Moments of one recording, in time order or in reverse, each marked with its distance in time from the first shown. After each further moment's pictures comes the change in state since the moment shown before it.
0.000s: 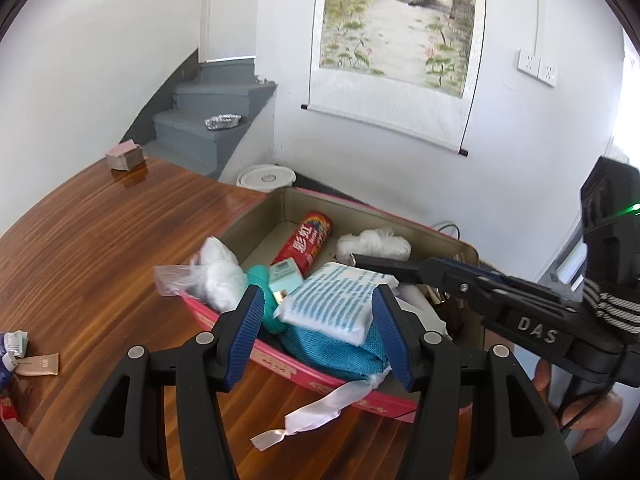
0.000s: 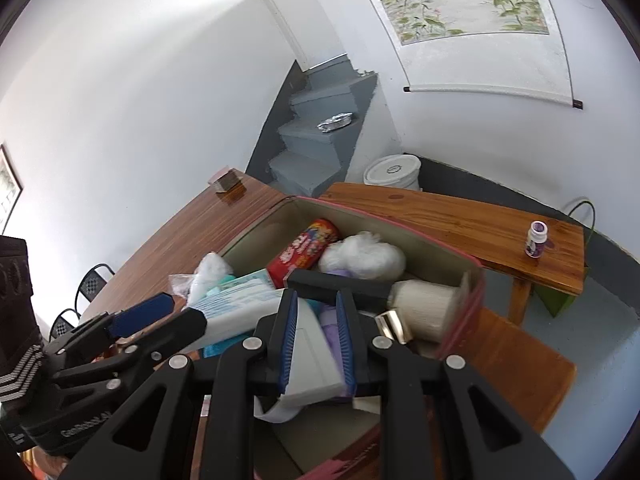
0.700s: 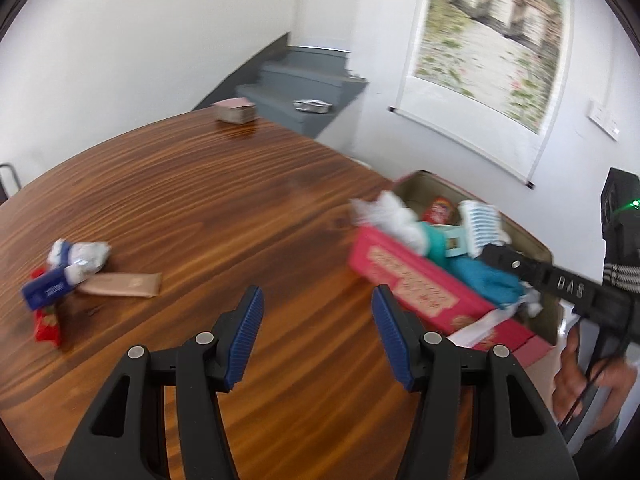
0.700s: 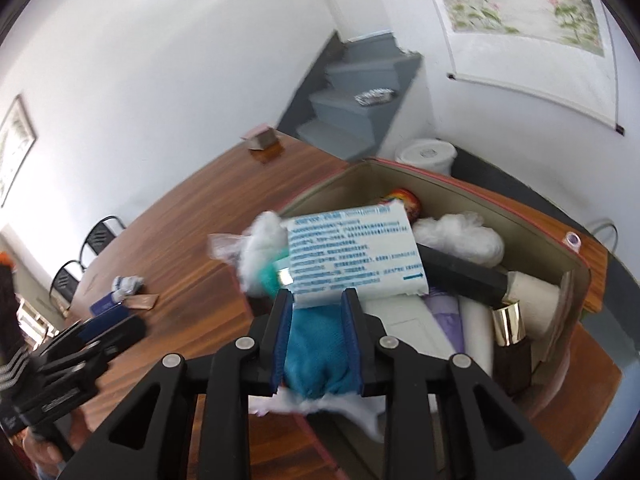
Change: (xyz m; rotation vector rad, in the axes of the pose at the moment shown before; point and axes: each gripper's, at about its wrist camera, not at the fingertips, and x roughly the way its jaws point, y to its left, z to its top) left arm -0.046 0.117 -0.059 -0.233 0.018 0.193; right arm 0.048 0.052 -0.008 -0.096 0.132 0.010
